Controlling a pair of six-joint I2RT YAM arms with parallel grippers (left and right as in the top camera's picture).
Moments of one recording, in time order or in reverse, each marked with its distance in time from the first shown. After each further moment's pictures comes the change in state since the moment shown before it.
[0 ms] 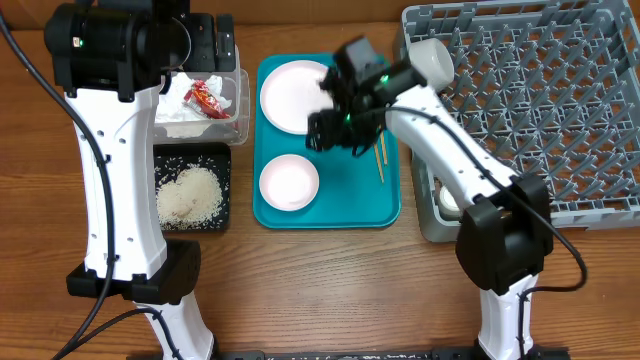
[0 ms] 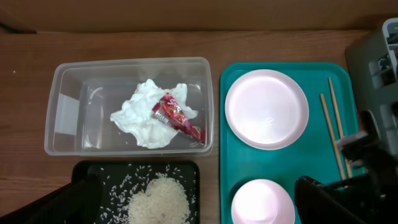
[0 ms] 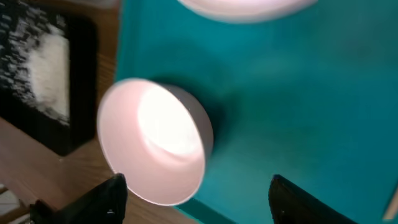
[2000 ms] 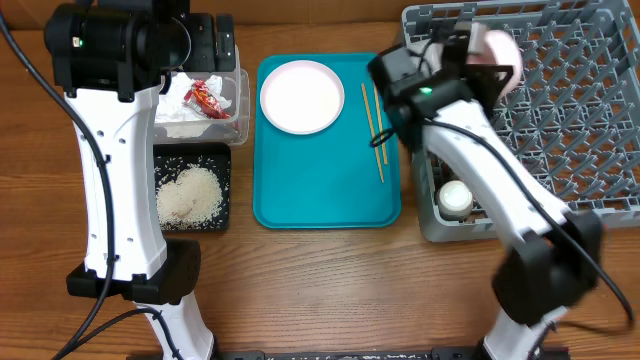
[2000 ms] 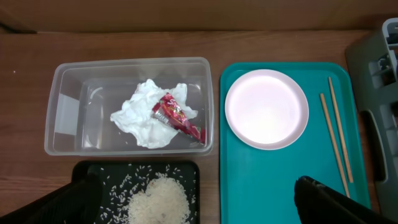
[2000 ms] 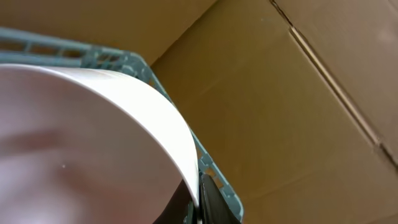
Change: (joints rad) left arm 0.000 0.000 0.000 0.000 0.000 0.000; right arm -0.055 -0.187 -0.153 -0.113 1.859 0.237
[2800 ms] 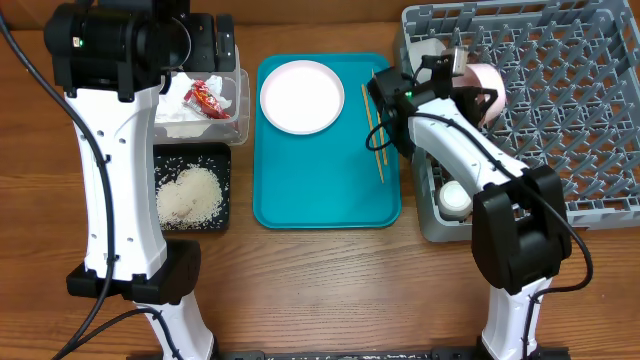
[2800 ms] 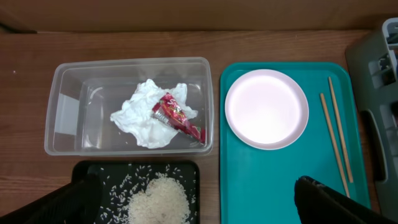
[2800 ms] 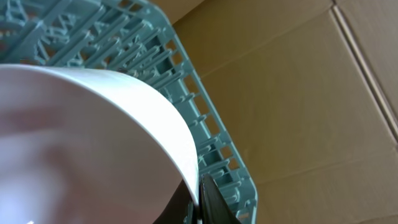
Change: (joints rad) left arm 0.000 0.000 0.000 0.000 0.000 0.000; right arm -0.048 0.147 -0.090 0.078 -0.043 0.023
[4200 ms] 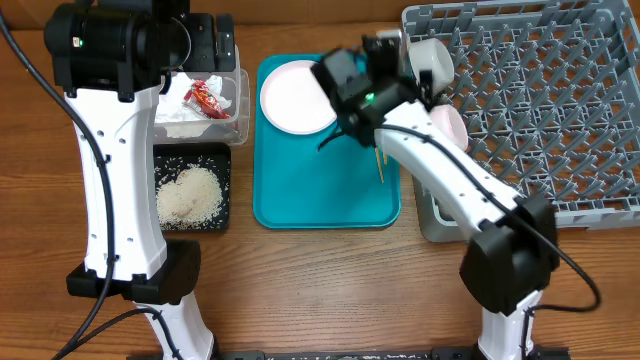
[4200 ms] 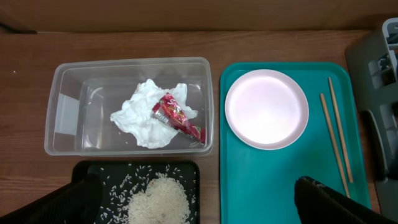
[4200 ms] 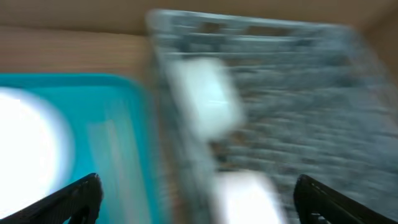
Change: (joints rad) left arm 0.000 0.000 0.000 0.000 0.000 0.000; right arm 0.193 -0.058 0.256 0.134 -0.615 -0.075
